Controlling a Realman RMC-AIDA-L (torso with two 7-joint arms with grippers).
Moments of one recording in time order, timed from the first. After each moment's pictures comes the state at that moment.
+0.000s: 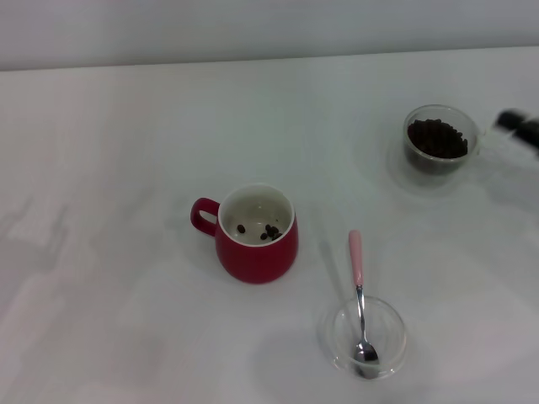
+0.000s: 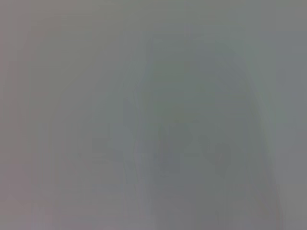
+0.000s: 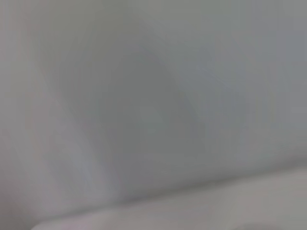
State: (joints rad) left arm -0.29 -2.08 0.07 0.11 -1.46 -1.66 2.83; right arm 0.32 1.96 -0.31 -0.44 1.31 1.44 -1.67
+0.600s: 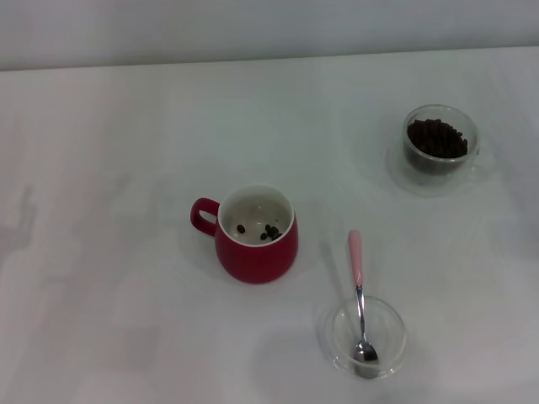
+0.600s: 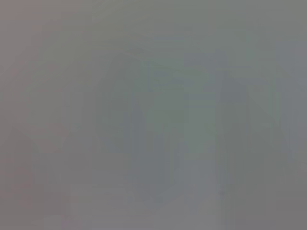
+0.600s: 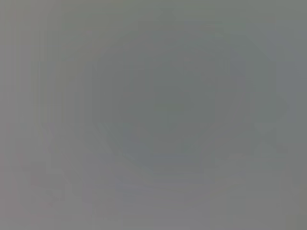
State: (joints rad) left arm -0.32 -2.08 0.07 0.01 -1.69 -1.67 2.83; right arm 0.34 2.00 0.10 -0.31 1.68 1.22 -2.34
